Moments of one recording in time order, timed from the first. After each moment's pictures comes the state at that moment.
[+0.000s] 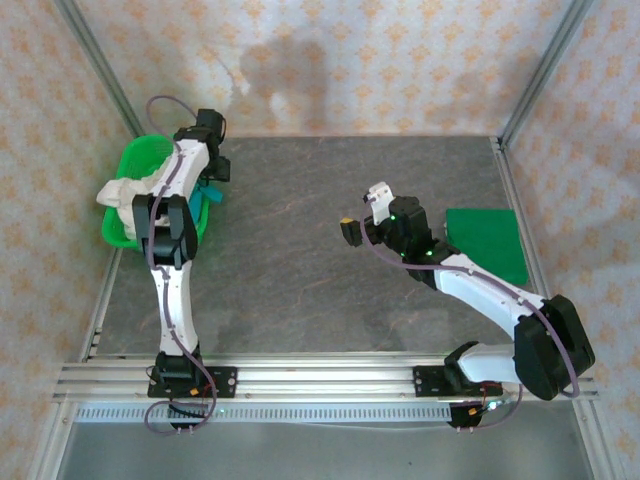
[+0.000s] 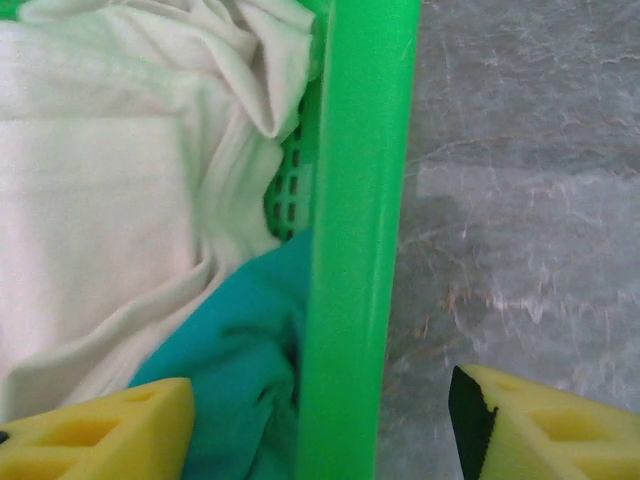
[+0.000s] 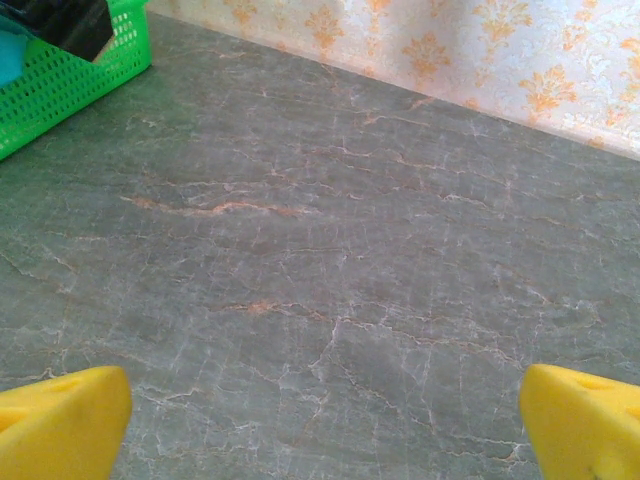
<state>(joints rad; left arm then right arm) 0.04 2.25 2.06 -0.98 -0.29 -0.07 0.55 1.27 0.77 0.07 0.00 -0.02</state>
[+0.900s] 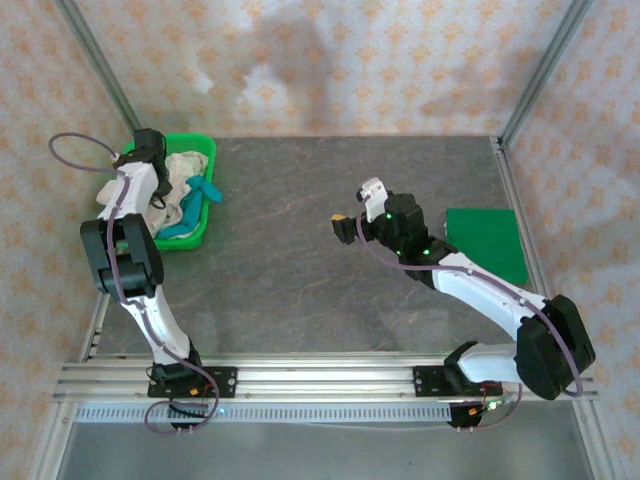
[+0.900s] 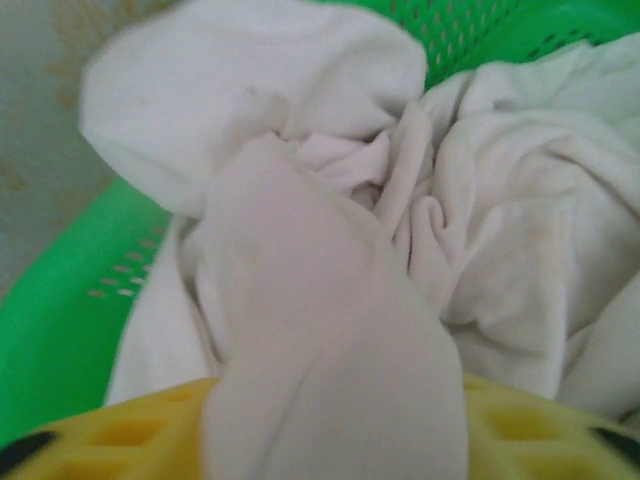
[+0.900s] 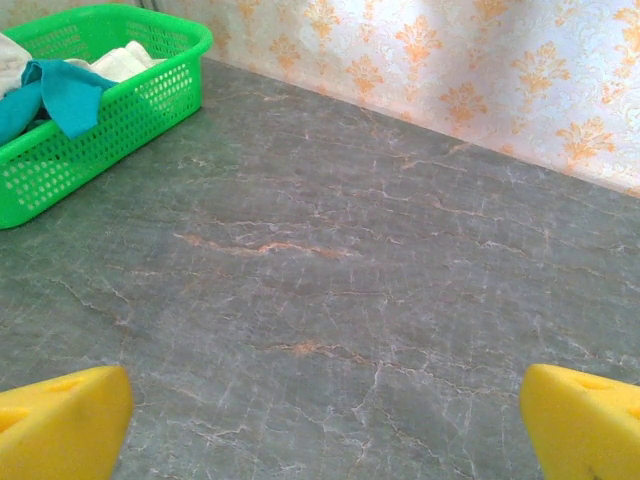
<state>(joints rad) 0.28 1.94 1.62 -0.84 -0.49 -0.53 0.60 1.27 0.81 0.09 -0.02 0.00</state>
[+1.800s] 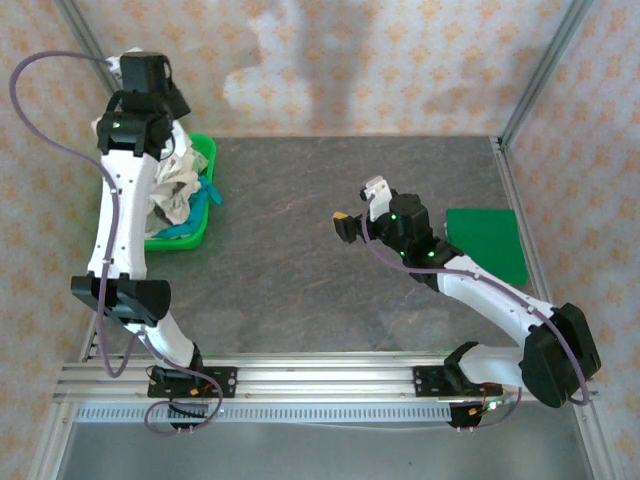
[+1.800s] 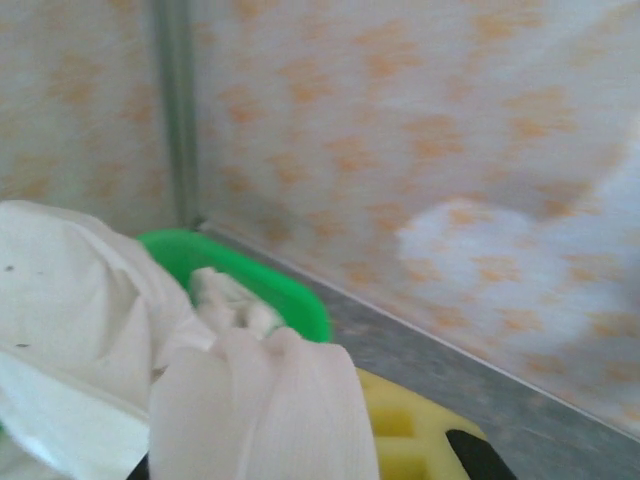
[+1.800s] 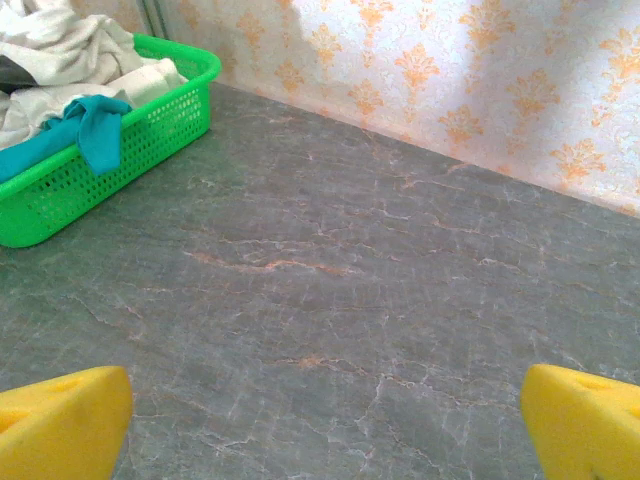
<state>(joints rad) -0.03 1.70 2.19 -0.94 -0.36 -0.43 0.60 1.23 0.81 0.08 -0.03 0.00</state>
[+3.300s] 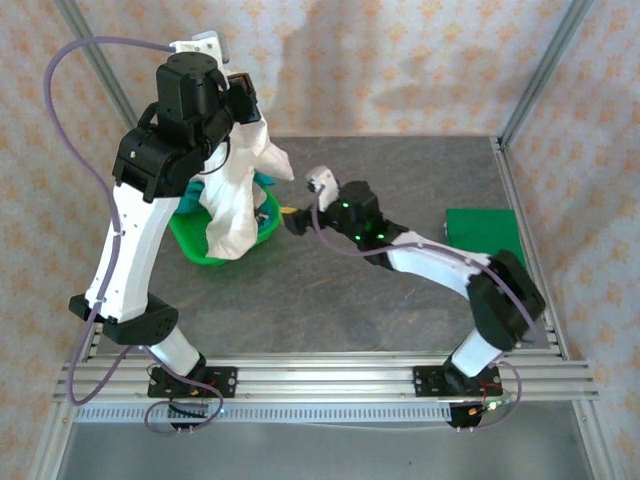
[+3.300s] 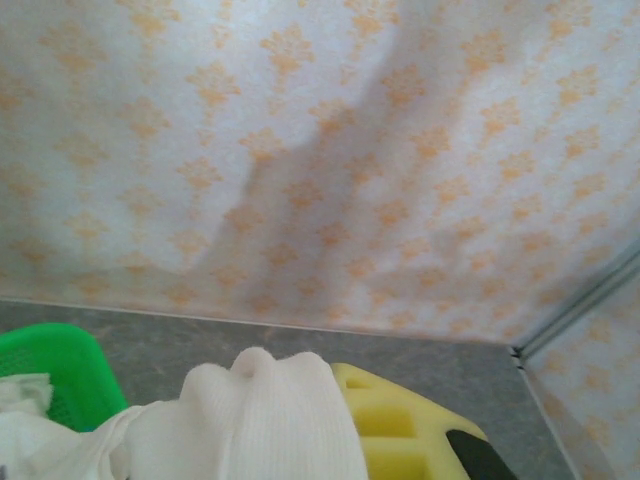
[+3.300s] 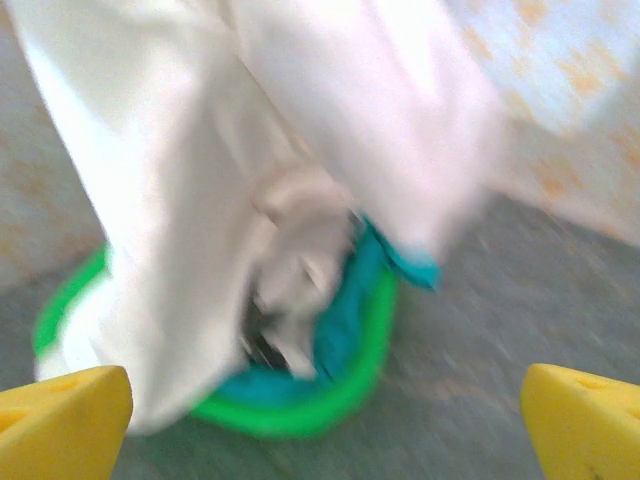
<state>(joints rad) -0.46 1.64 2.39 -1.00 -0.30 -0.44 0.76 1.66 1.11 0.38 -0.19 0.06</state>
